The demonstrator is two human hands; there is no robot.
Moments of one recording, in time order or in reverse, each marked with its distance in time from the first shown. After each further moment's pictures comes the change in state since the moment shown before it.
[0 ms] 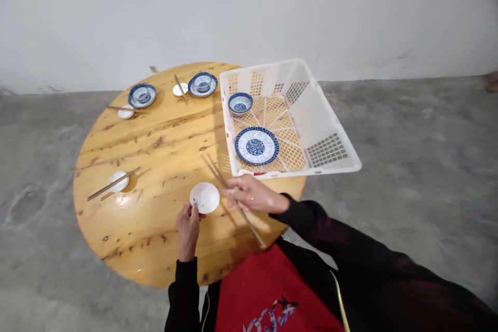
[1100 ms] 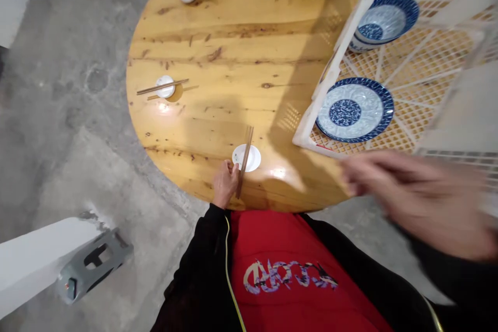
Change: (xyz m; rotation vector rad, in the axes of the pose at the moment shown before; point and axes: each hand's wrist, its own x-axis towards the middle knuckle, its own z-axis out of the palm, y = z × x) left_hand -0.073 -0.039 0.033 0.396 0.046 -0.261; right_hand -0.055 0.010 -0.069 -0.511 0.239 0.079
